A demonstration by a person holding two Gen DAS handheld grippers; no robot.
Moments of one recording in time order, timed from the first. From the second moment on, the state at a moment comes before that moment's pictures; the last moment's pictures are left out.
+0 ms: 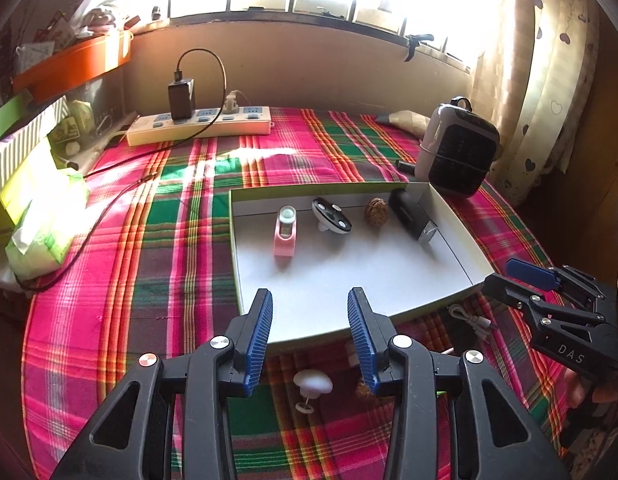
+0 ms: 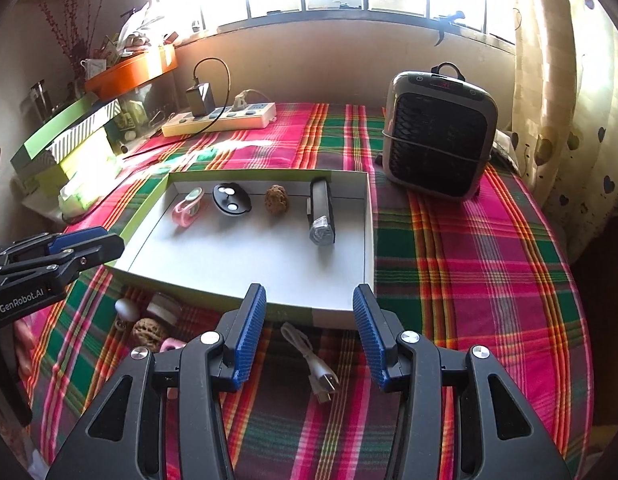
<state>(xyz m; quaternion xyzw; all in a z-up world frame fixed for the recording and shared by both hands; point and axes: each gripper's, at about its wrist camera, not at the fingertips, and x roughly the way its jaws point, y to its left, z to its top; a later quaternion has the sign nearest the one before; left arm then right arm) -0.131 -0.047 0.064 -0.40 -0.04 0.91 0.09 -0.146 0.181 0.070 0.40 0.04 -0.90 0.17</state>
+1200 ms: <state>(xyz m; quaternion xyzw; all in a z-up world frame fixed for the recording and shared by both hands) -0.101 -0.055 0.012 -0.44 -0.07 0.88 0.13 -0.131 0.194 0.023 0.43 0.07 -0.88 0.19</state>
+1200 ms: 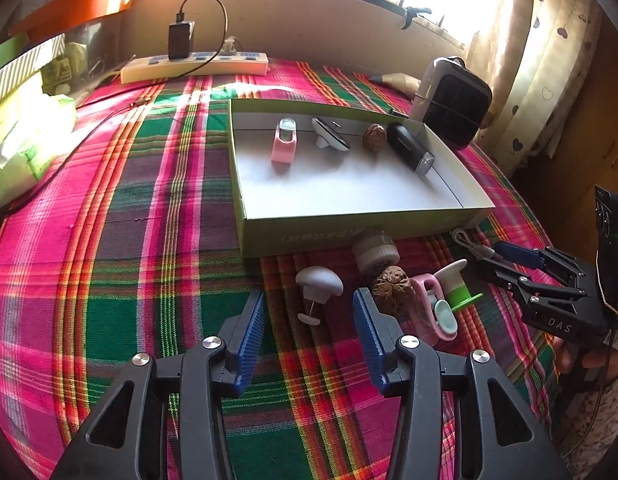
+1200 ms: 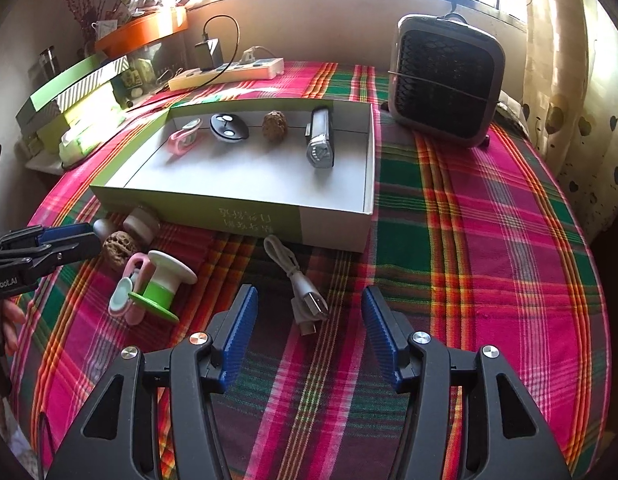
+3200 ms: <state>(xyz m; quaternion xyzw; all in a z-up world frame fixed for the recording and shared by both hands) -0.111 -0.044 0.009 -0.43 -0.02 0.90 0.09 -0.137 0.179 0.019 0.41 0.11 -0.88 0.20</state>
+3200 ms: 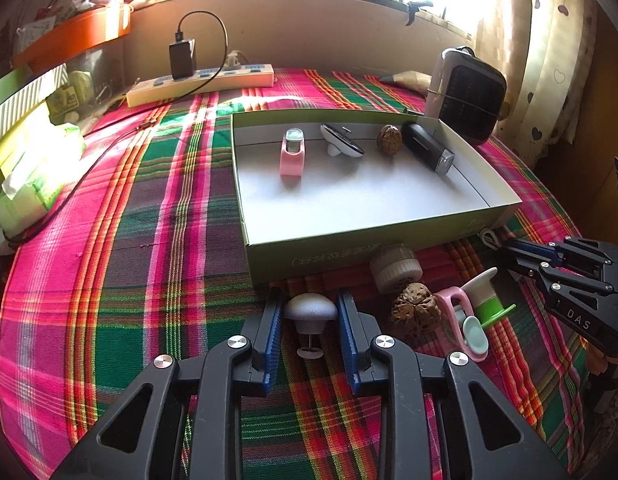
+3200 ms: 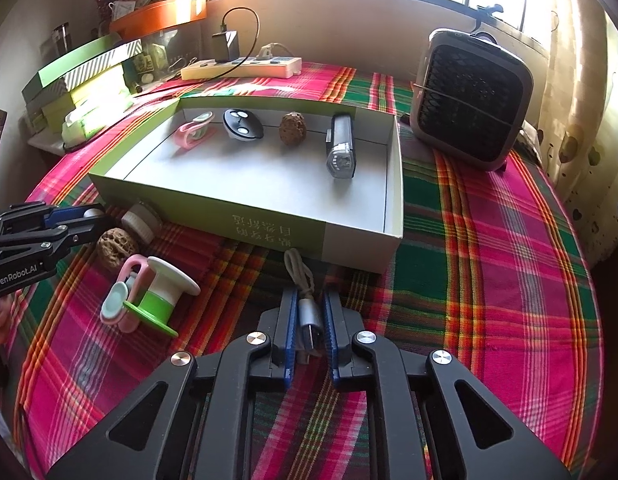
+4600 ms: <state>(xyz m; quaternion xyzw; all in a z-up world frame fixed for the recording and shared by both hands) -0.105 -0.043 0.017 -0.42 -0.01 0.91 0.07 -0.135 0.184 0.022 0.42 0.08 -0.88 0.20</state>
